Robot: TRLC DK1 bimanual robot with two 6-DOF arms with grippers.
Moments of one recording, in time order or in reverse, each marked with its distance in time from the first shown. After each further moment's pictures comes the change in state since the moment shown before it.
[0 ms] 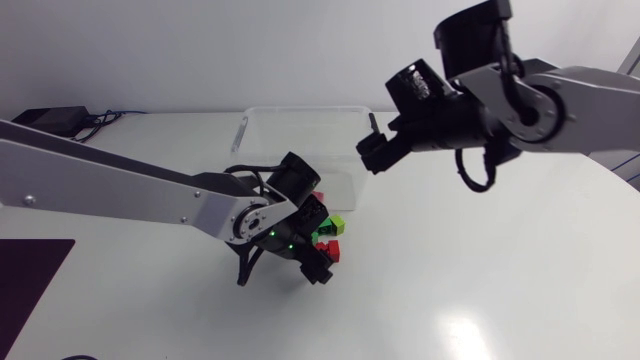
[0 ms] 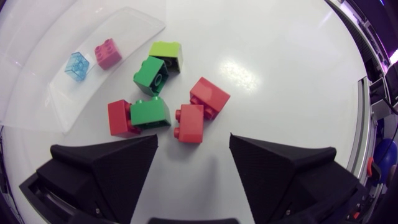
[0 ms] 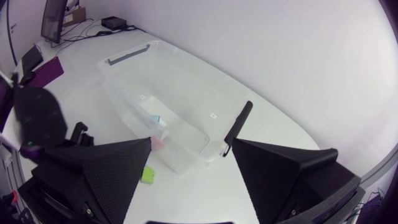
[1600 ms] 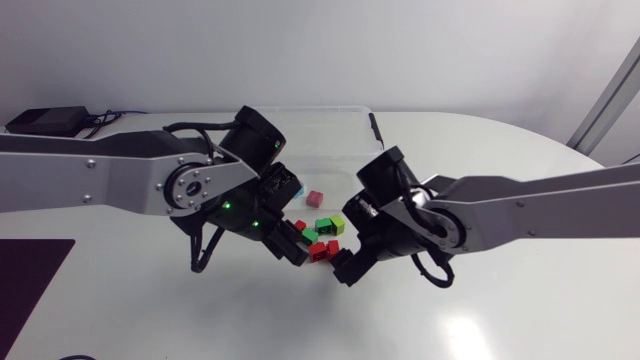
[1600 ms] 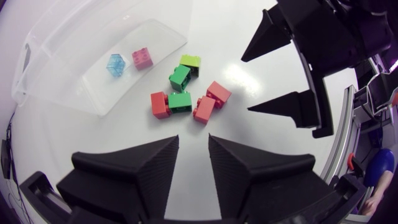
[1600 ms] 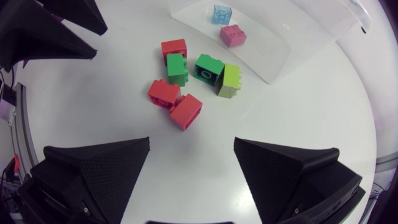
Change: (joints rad) left arm 0.055 -0.255 -0.005 -0.229 0.001 -0.003; right arm 0.194 0.186 -0.259 0.012 0.011 0.181
